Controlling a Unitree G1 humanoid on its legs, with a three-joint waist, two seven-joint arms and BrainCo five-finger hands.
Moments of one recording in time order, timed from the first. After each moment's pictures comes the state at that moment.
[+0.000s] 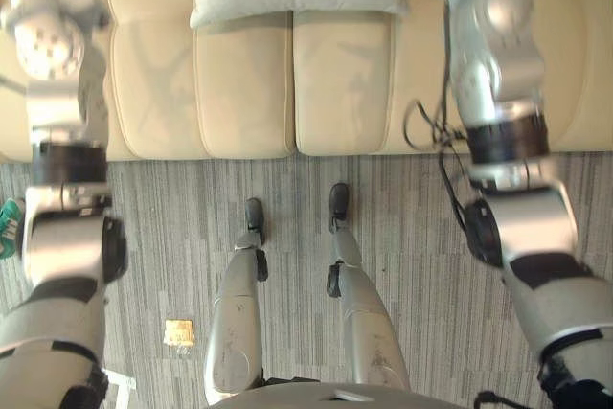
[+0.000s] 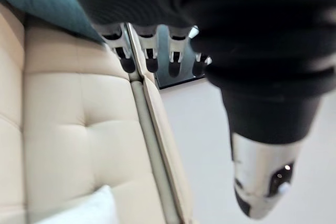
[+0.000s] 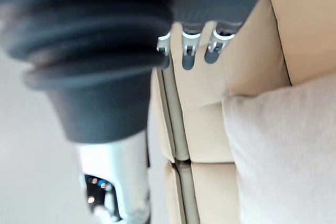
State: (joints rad) left arm -0.90 0.61 0.16 0.42 -0.30 -0.15 0.37; right arm -1.03 -0.50 0.03 0.21 0.38 -0.06 -0.37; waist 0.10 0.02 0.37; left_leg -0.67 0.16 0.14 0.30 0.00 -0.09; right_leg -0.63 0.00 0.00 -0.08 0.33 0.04
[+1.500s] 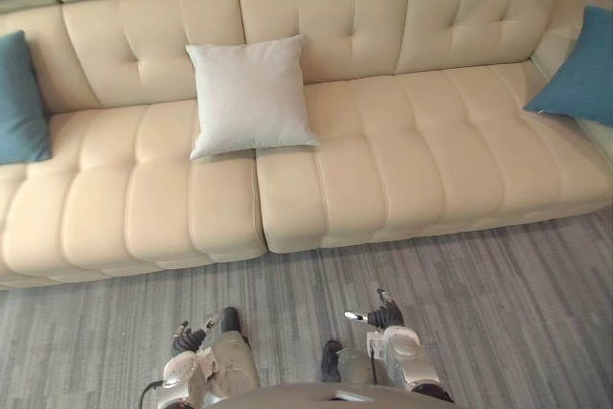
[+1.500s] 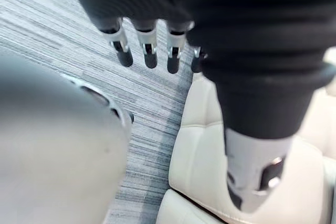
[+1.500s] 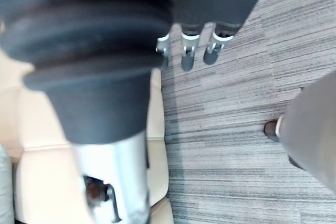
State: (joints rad) left arm 0.07 -0.05 0.38 0.92 -0.11 -0.05 0.16; right arm 0.04 0.00 -0.11 0.76 -0.12 -0.01 -0.14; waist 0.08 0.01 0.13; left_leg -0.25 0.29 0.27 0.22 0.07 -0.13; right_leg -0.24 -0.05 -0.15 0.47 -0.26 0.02
